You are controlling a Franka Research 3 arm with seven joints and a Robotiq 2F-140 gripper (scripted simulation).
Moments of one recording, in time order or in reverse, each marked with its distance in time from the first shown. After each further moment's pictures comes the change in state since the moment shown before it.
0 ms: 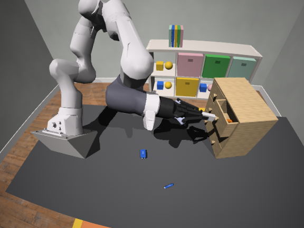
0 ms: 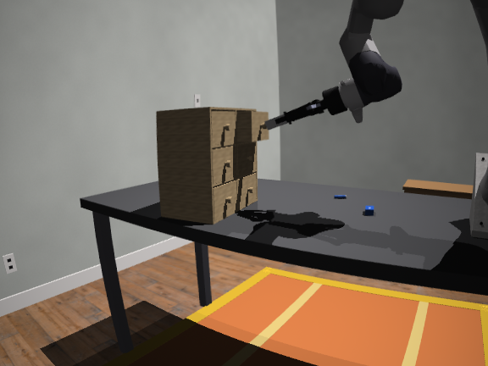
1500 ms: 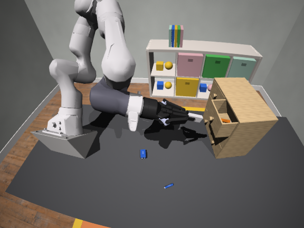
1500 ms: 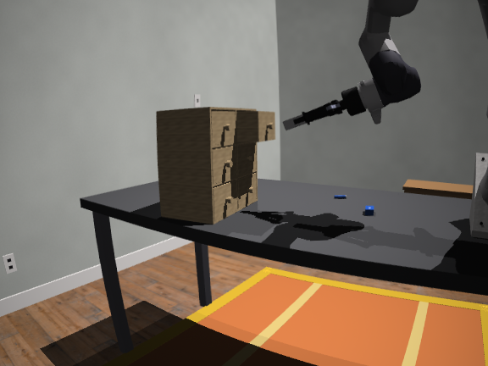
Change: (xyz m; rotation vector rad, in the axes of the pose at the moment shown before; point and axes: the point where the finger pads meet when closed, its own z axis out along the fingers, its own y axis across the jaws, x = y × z) arm 0.019 0.000 -0.053 0.003 0.001 0.011
